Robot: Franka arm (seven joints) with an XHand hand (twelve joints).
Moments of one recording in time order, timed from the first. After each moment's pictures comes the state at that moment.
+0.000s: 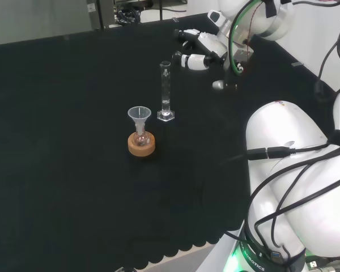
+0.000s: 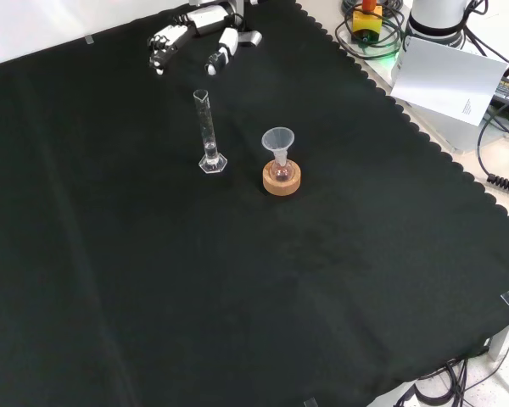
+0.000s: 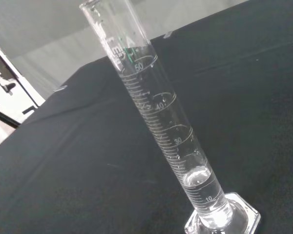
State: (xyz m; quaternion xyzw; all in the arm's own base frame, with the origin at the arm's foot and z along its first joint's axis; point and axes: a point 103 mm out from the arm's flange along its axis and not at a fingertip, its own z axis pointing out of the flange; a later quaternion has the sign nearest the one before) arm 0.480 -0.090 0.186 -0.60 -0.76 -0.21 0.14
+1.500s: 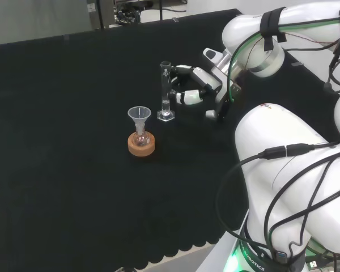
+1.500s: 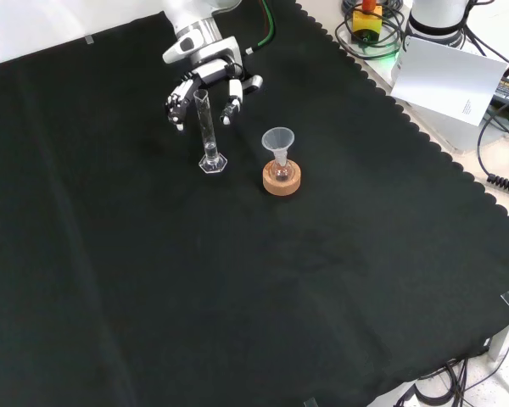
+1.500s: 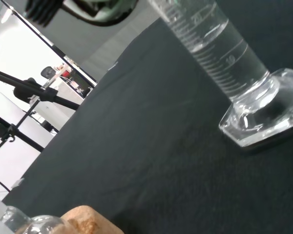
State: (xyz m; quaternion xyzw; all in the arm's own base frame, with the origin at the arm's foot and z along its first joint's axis) arm 0.485 -0.065 0.077 -0.53 -0.76 -0.28 0.26
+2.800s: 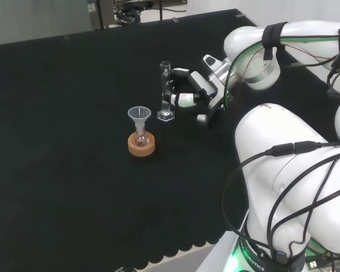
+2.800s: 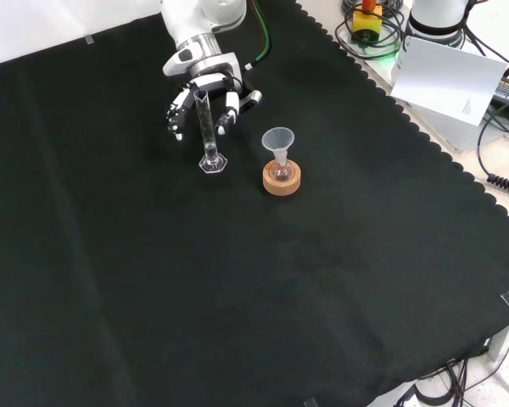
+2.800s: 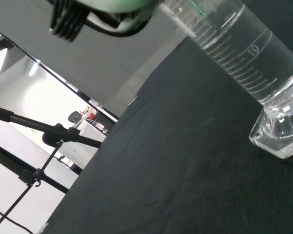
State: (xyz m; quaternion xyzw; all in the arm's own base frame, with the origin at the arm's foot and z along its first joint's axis) arm 0.499 -0.050 0.061 -0.52 -0.72 -0.36 0.27
